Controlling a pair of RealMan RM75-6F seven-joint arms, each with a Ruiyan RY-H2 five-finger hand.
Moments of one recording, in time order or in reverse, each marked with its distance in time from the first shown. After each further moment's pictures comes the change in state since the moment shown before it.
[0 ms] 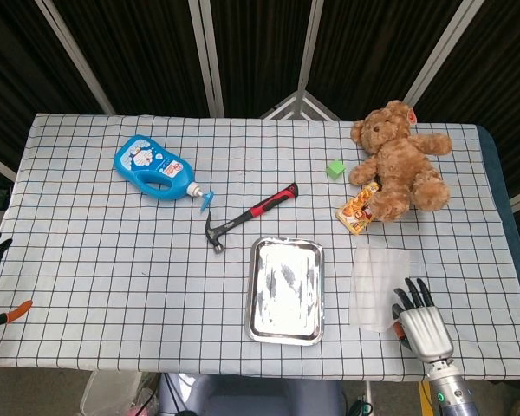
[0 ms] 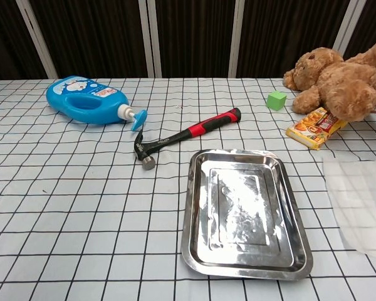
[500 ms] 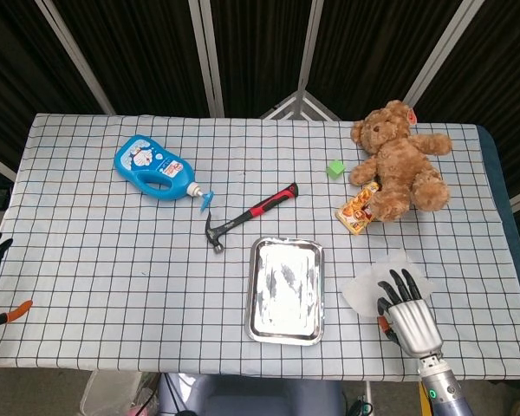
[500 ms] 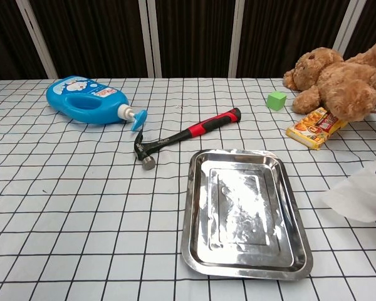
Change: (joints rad) left arm -0.001 0.001 0.001 0.002 0.002 -0.002 -0.002; right arm 0.036 0.013 0.017 -0.079 -0.086 0.065 0.056
